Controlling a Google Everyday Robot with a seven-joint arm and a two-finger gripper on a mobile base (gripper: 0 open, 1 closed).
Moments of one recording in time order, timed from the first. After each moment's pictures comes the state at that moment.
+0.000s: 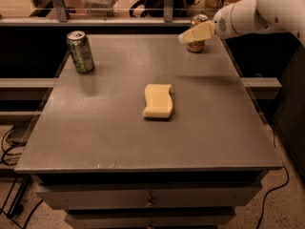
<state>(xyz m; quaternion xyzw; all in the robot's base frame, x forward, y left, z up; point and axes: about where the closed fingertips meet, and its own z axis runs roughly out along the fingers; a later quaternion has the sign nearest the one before) 0.762 -0.156 0.945 -0.27 0.82 0.12 0.48</state>
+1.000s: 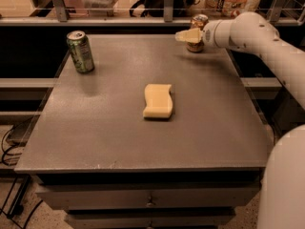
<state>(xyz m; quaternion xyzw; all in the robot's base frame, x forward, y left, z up) 0.855 -0.159 0.892 -0.15 0.81 0.14 0.55</state>
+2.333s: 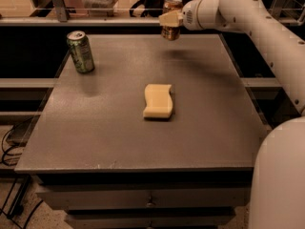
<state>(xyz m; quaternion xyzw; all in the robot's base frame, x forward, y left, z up) 0.836 -0.062 0.953 -0.26 0.77 0.21 0.54</state>
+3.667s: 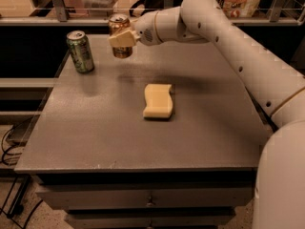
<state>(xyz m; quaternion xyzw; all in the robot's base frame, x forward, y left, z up) 0.737 0.105 0.941 -0.47 0.66 0.31 0.50</state>
